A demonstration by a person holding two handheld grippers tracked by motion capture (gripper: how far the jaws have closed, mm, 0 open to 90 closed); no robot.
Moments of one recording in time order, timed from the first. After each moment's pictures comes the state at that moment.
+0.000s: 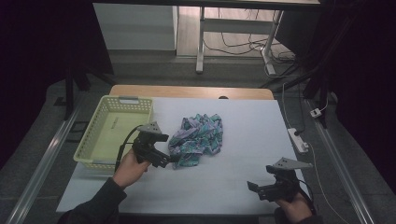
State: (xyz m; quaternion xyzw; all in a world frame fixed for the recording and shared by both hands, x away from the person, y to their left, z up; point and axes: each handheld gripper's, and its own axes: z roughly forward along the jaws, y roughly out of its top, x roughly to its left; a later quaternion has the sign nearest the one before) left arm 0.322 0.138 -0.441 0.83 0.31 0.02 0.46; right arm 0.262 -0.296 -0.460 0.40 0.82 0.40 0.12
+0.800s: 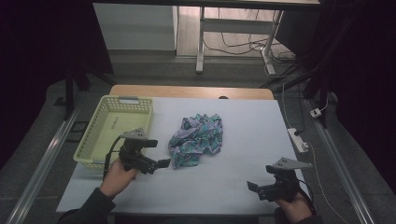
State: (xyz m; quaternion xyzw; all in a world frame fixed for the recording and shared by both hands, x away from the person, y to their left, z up) left arm 0.296 0.168 -0.447 0.81 0.33 0.01 0.48; right arm 0.262 -0.295 -0.460 0.40 0.82 0.40 0.12
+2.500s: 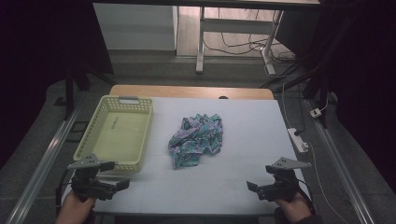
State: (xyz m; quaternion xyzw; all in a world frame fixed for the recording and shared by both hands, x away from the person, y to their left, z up) left arm 0.212 0.264 -0.475 0.77 0.43 0.05 0.46; right arm 0.263 -0.294 -0.461 0.40 0.82 0.40 0.11
